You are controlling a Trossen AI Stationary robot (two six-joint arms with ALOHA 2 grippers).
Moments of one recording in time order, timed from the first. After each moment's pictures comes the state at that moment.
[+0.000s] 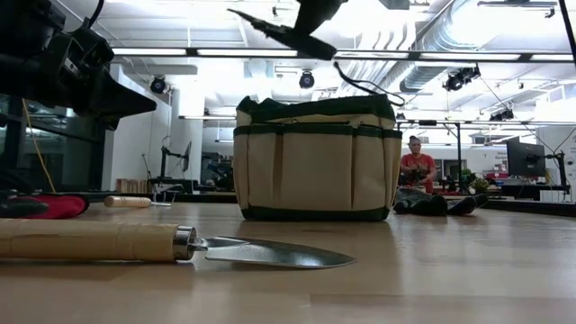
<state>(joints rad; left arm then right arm) 0.11 0.14 0.02 0.00 -0.09 -0.14 0.21 1.86 1.78 -0.93 0.93 0.02</state>
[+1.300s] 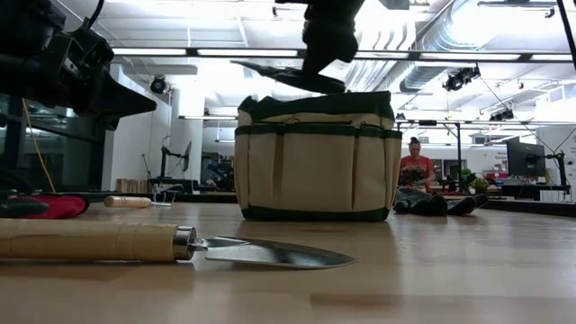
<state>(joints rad) 0.11 0.14 0.02 0.00 -0.09 -0.14 0.16 1.87 1.68 -0.93 0.78 -0.07</state>
